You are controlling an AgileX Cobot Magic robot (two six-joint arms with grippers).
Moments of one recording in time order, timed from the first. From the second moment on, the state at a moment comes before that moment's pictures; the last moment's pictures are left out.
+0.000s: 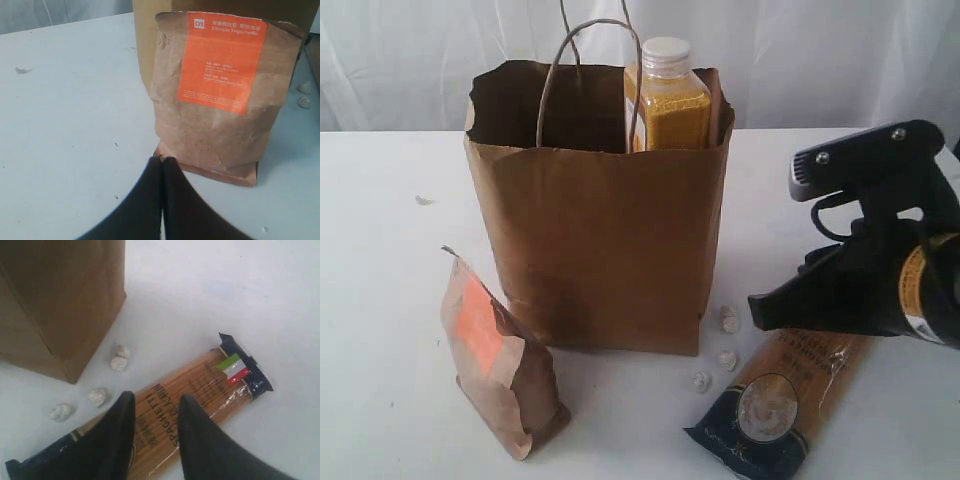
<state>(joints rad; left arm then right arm) -0.46 0.00 0.02 -0.19 0.34 0.18 0.81 1.11 -0.67 -0.81 0.65 1.04</state>
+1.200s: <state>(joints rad) -0.46 0.00 0.02 -0.19 0.34 0.18 0.53 1.62 -0.68 -0.73 0.07 0.82</state>
